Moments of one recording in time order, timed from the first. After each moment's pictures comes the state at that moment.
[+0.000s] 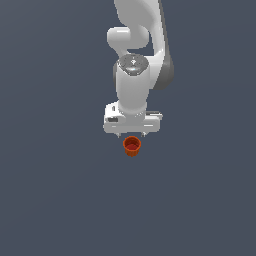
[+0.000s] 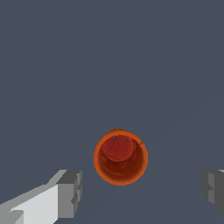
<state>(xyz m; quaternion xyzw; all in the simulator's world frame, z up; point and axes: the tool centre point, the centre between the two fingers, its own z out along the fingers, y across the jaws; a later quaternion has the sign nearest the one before) 0.001 0.013 0.182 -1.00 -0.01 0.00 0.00</state>
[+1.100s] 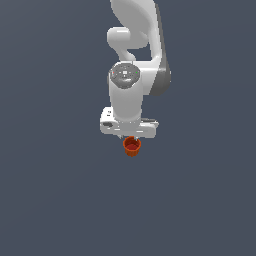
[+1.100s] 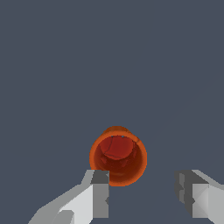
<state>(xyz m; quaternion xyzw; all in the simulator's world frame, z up) 0.003 0.002 0.169 -1.00 0.06 0.04 0.01</state>
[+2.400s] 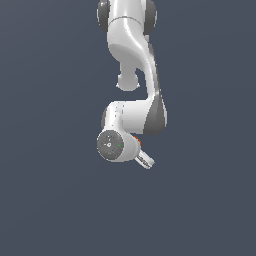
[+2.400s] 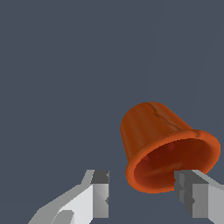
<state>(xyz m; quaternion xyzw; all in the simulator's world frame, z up) 0.016 0.033 0.096 -0.89 0.36 0.27 0.04</state>
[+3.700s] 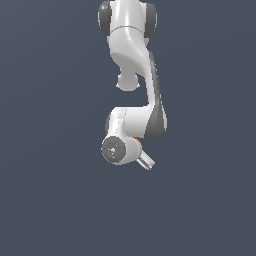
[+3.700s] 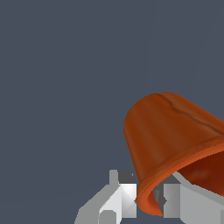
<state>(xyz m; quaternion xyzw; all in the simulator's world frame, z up) 0.002 0.045 0.069 -0.88 0.39 0.29 0.04</state>
